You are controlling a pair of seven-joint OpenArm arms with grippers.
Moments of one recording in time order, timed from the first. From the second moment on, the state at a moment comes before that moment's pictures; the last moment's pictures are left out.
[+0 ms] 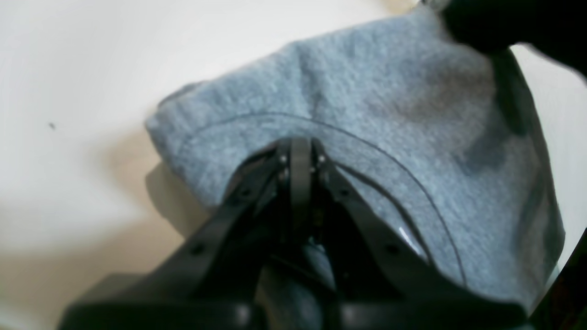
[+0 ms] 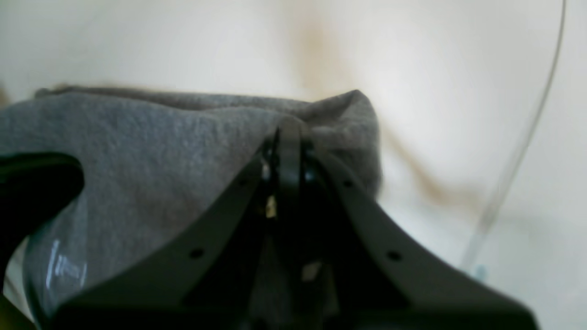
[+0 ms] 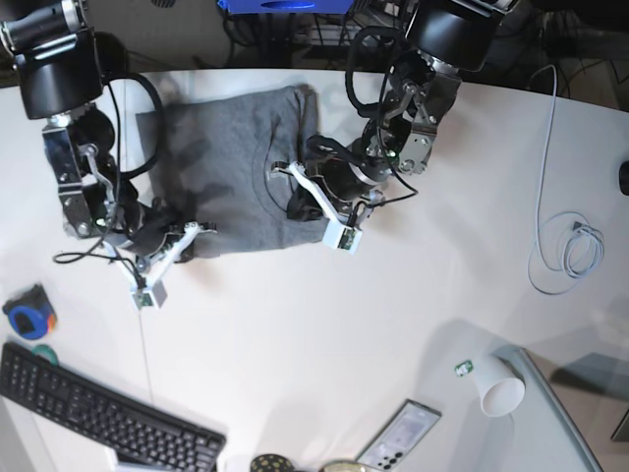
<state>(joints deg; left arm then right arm) 0.4 -5.0 19.1 65.3 -23.3 -15.9 17.6 6.6 14.2 -12.7 71.0 26.0 7.7 -39.2</state>
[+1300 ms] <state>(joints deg) 9.8 -9.0 13.2 87.5 -23.7 -15.6 18.1 -5.2 17.5 -1.2 95.0 26.0 7.8 -45.8</state>
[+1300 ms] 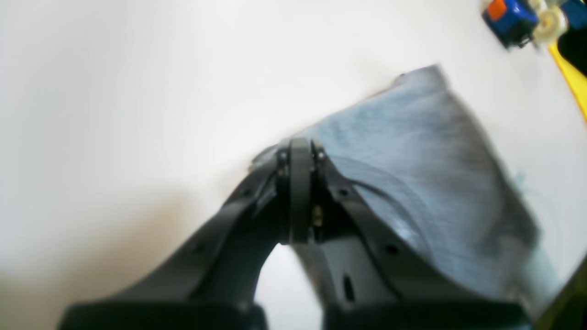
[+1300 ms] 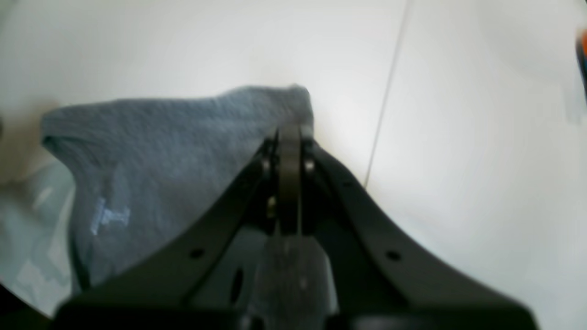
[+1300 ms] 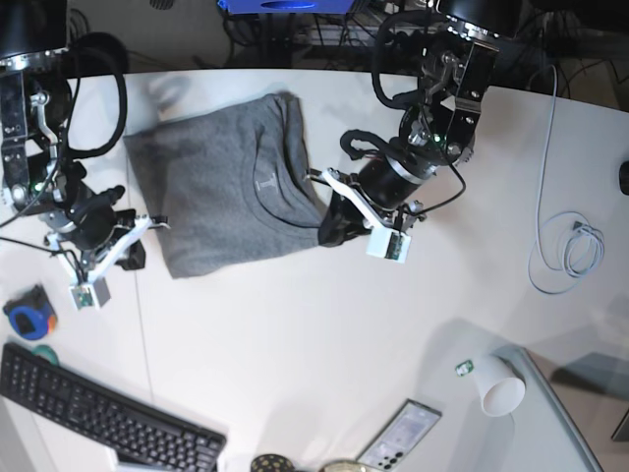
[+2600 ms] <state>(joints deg) 7.9 -4.2 18.7 61.6 -36.0 -26.9 4.9 -7.6 18.5 -0.4 90.7 26.1 7.8 -45.8</state>
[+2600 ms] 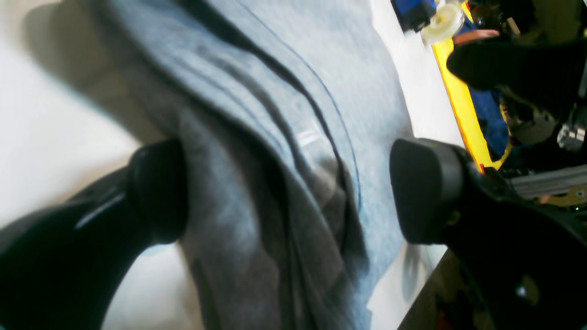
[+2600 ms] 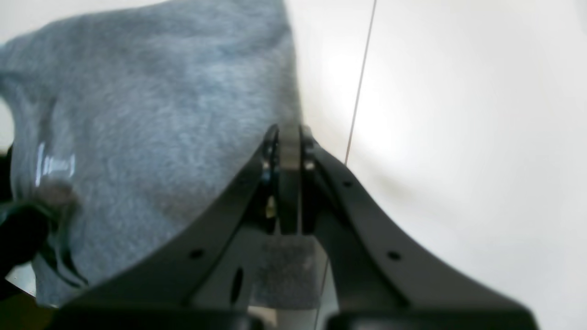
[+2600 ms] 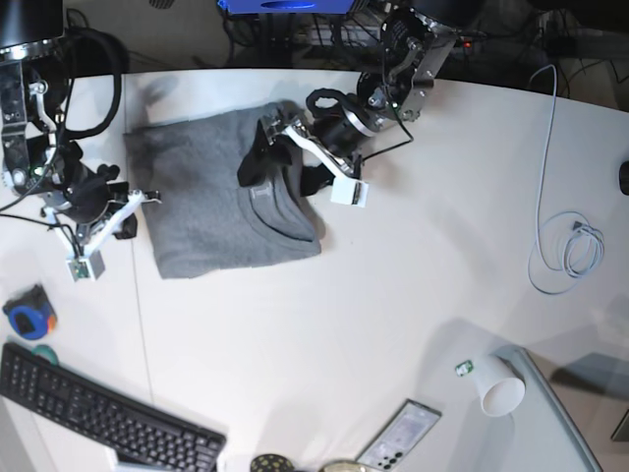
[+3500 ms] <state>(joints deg) -13.6 -15.5 21.9 59.2 -31.4 -26.6 36.4 -8.5 18.5 7.3 90.7 26.1 7.8 -45.5</state>
